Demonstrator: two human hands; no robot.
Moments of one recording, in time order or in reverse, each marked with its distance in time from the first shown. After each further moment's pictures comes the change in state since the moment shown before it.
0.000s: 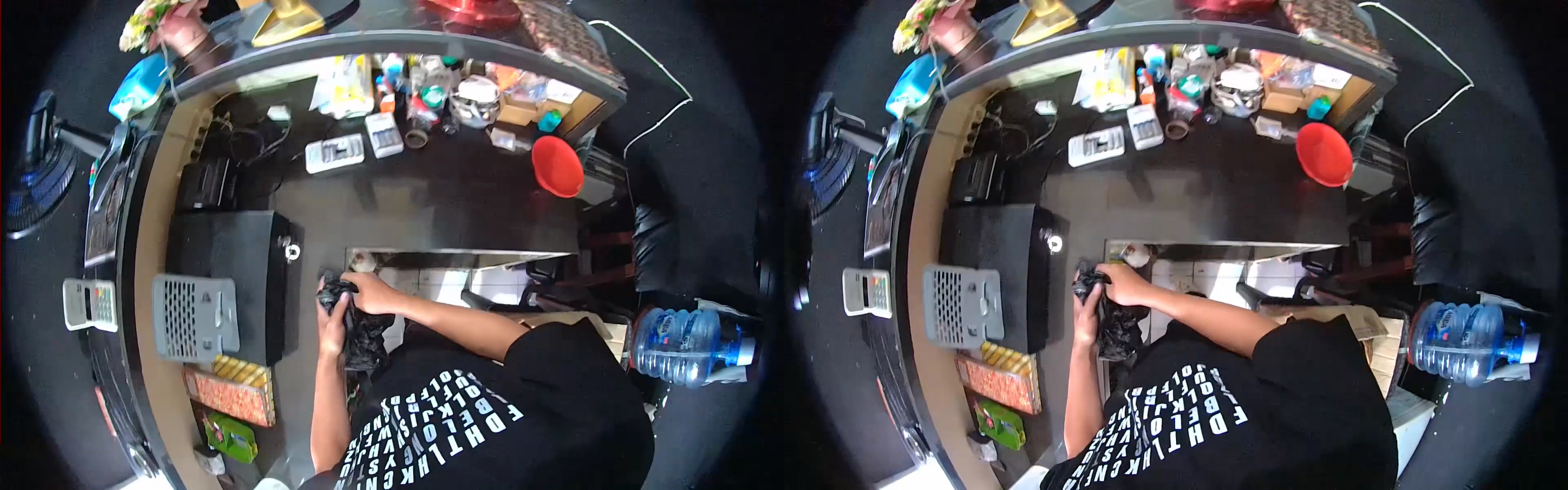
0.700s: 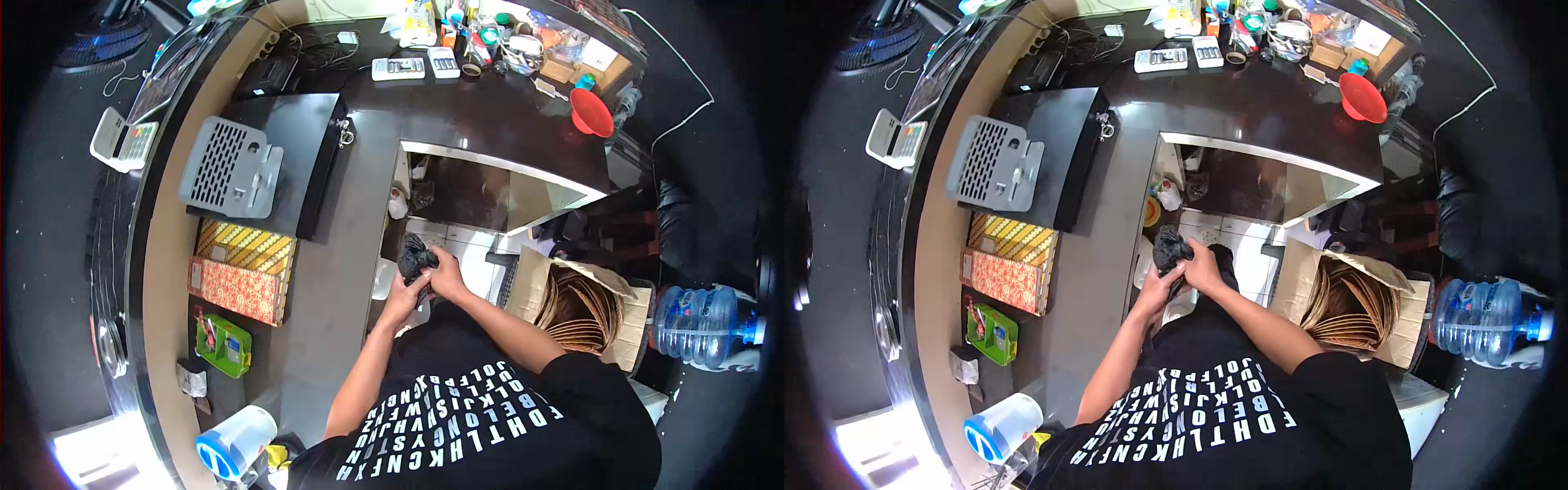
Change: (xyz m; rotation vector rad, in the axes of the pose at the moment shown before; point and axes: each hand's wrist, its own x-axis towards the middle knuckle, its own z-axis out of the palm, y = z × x) left_hand -0.170 -0.106 -0.052 -0.142 -0.216 -0.441; right_hand -0.192 0.051 0.133 -0.062 0.418 0.242
